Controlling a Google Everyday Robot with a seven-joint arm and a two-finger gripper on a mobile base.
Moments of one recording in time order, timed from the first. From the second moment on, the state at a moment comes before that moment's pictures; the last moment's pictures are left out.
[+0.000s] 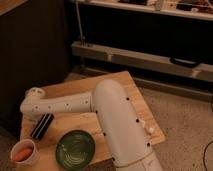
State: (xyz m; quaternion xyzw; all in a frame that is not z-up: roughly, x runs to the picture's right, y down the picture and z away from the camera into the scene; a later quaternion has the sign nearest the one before) arm -0.422 0.180 0.855 -0.29 -0.18 0.10 0.94
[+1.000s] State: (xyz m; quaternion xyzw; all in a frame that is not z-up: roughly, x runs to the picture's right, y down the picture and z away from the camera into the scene) arm -0.383 0.186 0.858 -0.31 -0.15 0.12 0.93
